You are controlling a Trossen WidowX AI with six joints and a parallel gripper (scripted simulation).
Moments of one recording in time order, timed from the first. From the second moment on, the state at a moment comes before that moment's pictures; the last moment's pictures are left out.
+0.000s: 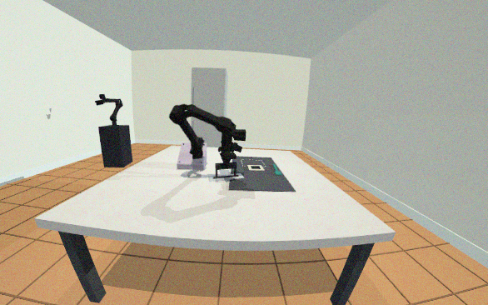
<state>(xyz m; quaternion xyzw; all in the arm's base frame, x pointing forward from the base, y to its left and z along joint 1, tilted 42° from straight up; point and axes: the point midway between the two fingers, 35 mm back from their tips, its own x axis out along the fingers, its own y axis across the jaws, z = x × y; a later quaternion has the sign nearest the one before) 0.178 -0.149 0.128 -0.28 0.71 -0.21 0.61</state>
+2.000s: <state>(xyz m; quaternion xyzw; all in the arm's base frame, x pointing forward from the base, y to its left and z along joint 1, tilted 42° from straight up) 0.178 -0.149 0.127 0.12 0.46 -0.58 0.66</state>
